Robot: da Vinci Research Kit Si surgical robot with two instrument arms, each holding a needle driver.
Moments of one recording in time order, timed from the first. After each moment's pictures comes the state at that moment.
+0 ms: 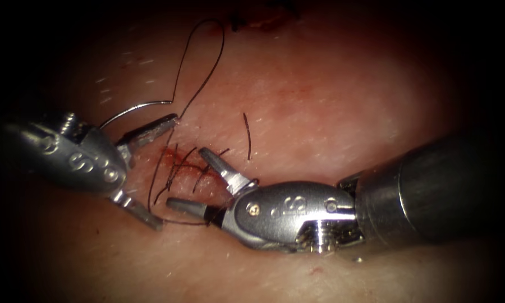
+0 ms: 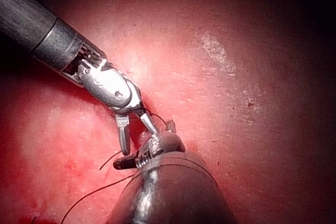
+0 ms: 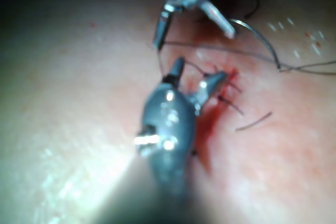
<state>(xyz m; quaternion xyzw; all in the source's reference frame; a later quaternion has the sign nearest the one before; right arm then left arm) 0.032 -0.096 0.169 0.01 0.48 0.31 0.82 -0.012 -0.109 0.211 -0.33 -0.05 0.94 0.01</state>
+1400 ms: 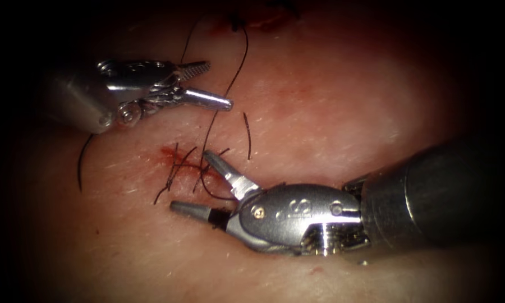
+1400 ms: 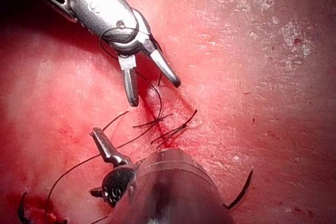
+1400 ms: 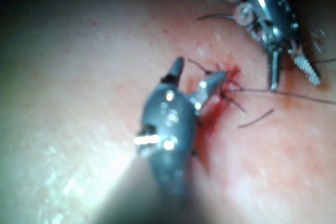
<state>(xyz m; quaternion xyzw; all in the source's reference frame) 0.032 -0.096 0.169 0.01 0.48 0.31 0.82 -0.015 -0.100 0.225 -0.49 -0.28 0.68 0.47</state>
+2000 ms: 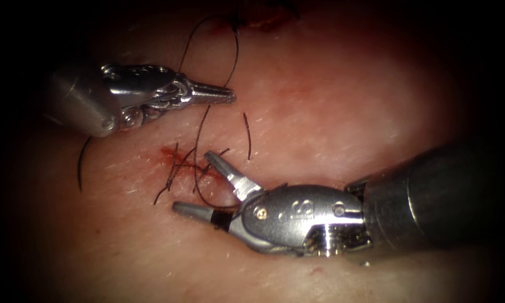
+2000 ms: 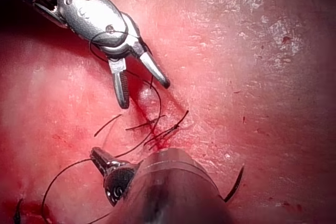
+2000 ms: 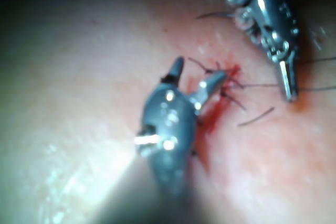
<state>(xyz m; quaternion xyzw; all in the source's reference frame) 0.031 -0.096 0.169 0.01 0.48 0.31 0.82 -0.014 -0.101 0.224 -0.50 -0.33 0.68 0.42</state>
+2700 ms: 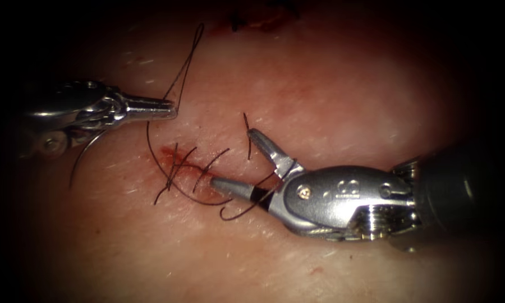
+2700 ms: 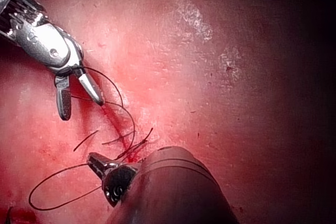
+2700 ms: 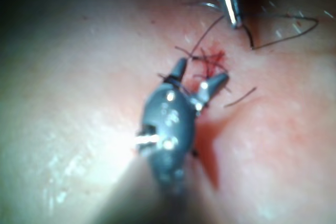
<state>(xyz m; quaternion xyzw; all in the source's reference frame) 0.028 -0.093 0.167 -0.05 0.46 0.39 0.80 -0.010 -0.104 0.215 -0.51 -0.29 0.71 0.39</state>
